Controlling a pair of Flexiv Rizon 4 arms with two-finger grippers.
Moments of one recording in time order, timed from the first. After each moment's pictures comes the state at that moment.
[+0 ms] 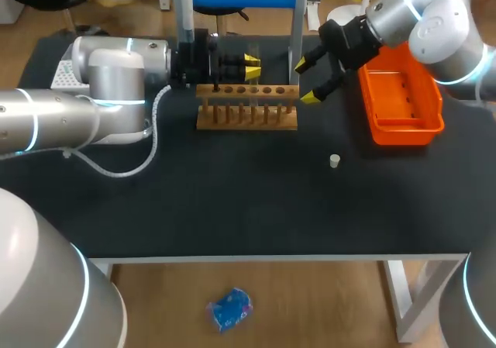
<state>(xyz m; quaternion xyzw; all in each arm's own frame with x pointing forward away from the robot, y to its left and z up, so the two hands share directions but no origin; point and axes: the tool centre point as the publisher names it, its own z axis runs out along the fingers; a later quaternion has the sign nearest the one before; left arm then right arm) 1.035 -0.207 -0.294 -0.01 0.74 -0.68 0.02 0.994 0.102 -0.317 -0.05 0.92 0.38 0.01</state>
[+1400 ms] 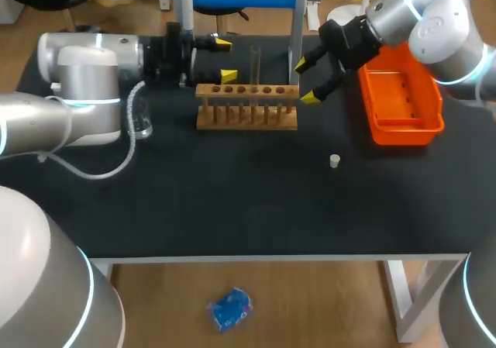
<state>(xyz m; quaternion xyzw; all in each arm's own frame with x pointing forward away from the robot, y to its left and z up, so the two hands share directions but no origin) 1.039 -0.140 -0.275 -0.05 0.75 -0.66 0.07 0.994 0.102 -0.317 -0.05 0.92 0.38 0.01</state>
